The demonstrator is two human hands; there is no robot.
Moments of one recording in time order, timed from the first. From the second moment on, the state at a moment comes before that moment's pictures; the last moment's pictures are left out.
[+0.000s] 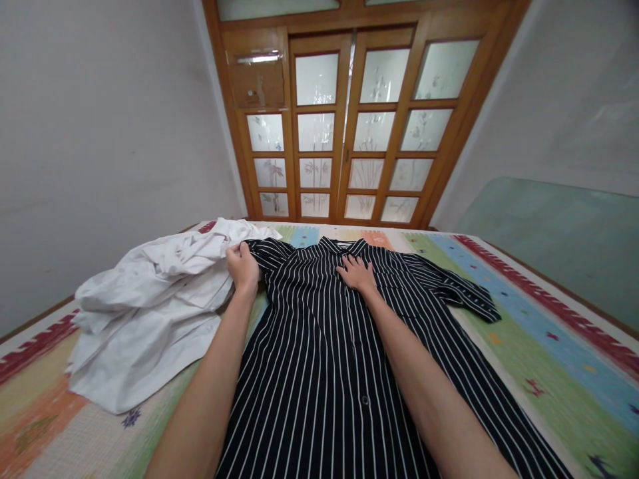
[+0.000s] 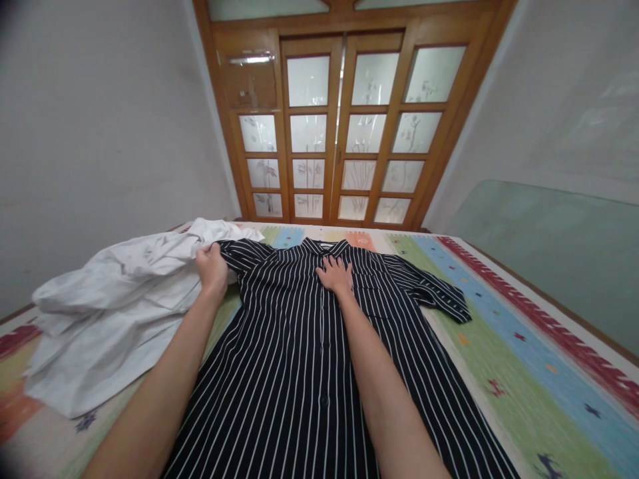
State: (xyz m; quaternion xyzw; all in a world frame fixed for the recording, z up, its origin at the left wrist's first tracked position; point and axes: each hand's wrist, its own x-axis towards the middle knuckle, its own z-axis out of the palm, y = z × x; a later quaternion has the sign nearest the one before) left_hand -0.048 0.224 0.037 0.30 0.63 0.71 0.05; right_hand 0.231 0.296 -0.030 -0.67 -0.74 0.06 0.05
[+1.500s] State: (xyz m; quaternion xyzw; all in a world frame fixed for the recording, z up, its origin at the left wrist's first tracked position) left_hand 0.012 0.205 -0.023 0.84 0.48 0.24 -0.05; right_hand 0.245 0.298 -0.040 -0.61 -0.75 0.11 0.24
